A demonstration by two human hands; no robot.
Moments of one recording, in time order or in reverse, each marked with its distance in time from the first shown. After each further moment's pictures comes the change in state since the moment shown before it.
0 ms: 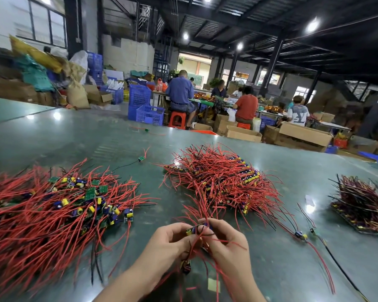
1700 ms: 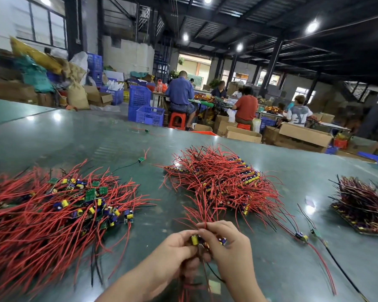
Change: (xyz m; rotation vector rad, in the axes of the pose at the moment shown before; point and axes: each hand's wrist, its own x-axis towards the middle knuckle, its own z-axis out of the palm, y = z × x) left_hand -0.012 0.009 0.011 0.017 -0.180 -0.166; right_hand 0.001 -0.003 -0.003 -0.305 0.075 -0.219
